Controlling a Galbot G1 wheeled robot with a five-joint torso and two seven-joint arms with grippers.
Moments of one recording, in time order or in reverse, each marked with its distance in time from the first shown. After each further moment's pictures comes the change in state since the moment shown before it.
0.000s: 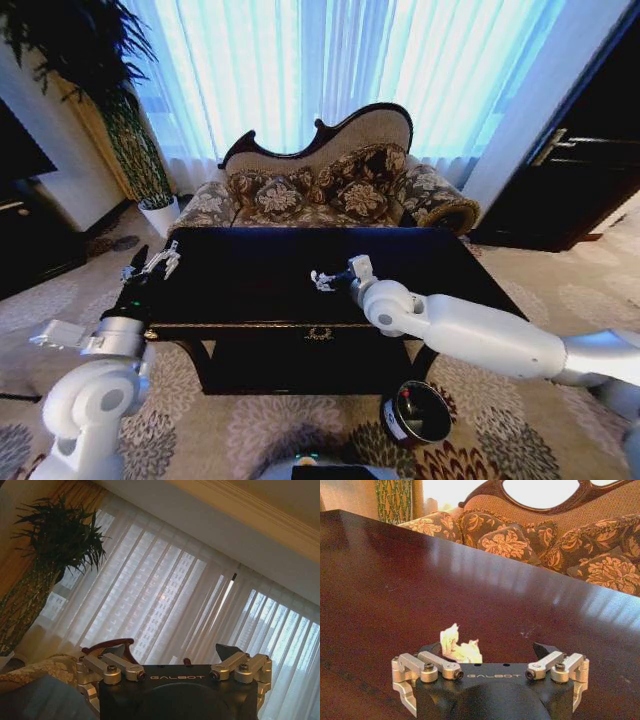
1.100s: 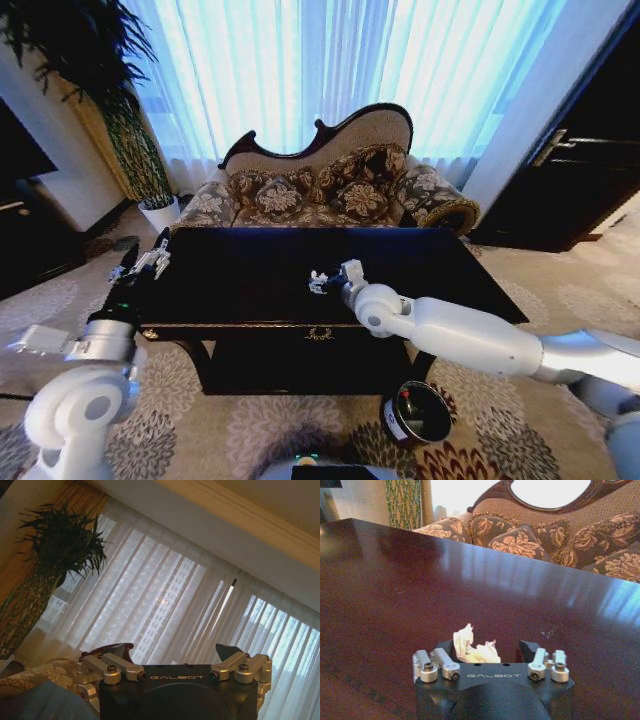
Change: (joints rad) left arm 0.021 0.005 -0.040 -0.027 -0.043 0.002 -0.006; right arm -0.037 0.033 -0.005 -0.075 -0.040 0.039 -0.100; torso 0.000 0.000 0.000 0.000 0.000
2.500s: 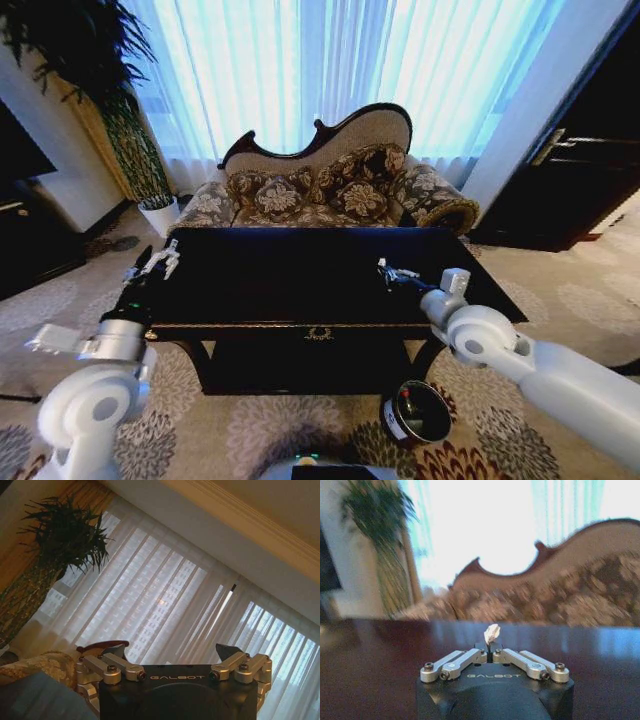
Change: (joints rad) left arm 0.030 -0.037 -0.001 -0.047 -0.049 -0.002 -0.019; right arm -0.853 -0.363 0.942 0.275 -0.131 0.294 -0.346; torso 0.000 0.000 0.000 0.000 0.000
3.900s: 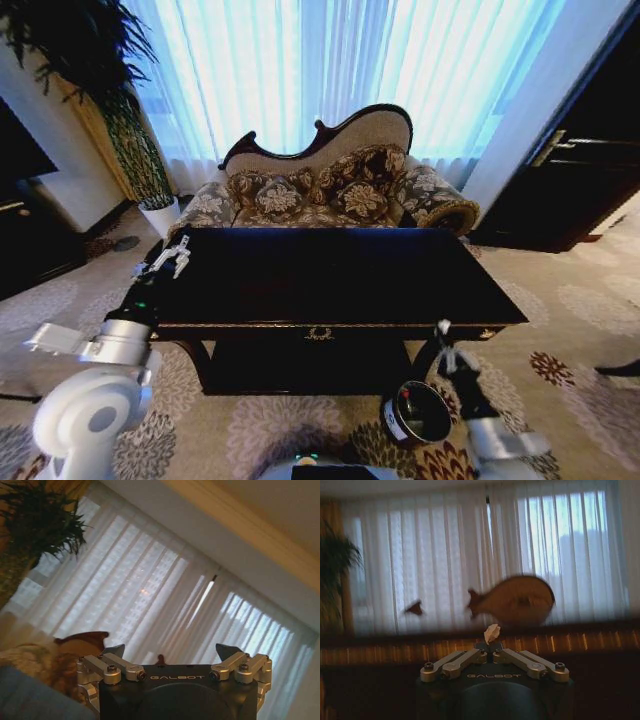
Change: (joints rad) left arm -0.033 0.034 0.073 -0.033 0.007 0.038 -0.029; right arm -0.940 0.668 0.470 -0.354 -0.719 0.753 -0.376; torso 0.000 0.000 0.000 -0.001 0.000
